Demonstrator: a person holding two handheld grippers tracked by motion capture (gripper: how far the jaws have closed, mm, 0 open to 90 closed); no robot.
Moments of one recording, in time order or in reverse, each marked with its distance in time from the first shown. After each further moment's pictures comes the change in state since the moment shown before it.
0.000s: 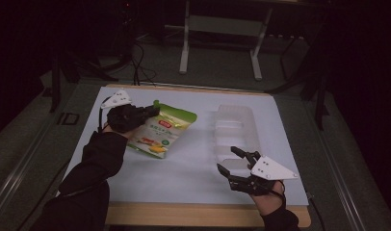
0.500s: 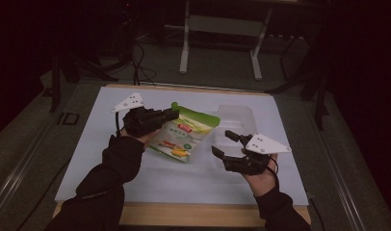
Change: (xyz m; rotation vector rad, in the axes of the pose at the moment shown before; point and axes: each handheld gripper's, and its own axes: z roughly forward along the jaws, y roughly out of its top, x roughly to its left) left arm -0.034 0.009 0.020 -0.136 -0.184 -0.075; right arm -0.025 0.026 0.032 0.012 0.034 0.089
